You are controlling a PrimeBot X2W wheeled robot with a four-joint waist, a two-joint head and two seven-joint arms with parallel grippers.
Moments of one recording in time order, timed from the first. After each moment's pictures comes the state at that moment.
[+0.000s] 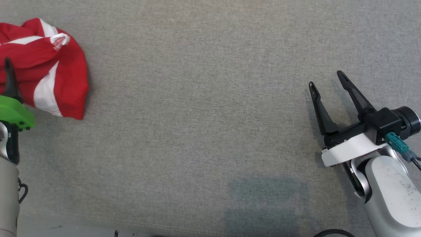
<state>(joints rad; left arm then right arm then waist) -0.80 0.39 -0.01 0.93 -0.33 -0.11 -0.26 -0.34 -0.26 0.17 0.15 0.12 0.13 -0.26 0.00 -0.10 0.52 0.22</state>
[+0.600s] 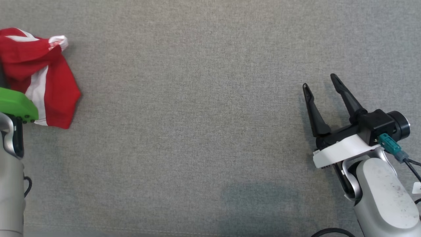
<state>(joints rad) -0.78 0.37 0.01 0.86 -0.25 -0.06 -0.26 -0.33 -0.21 0.16 0.17 0.13 0.13 -0.26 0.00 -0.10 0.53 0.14</state>
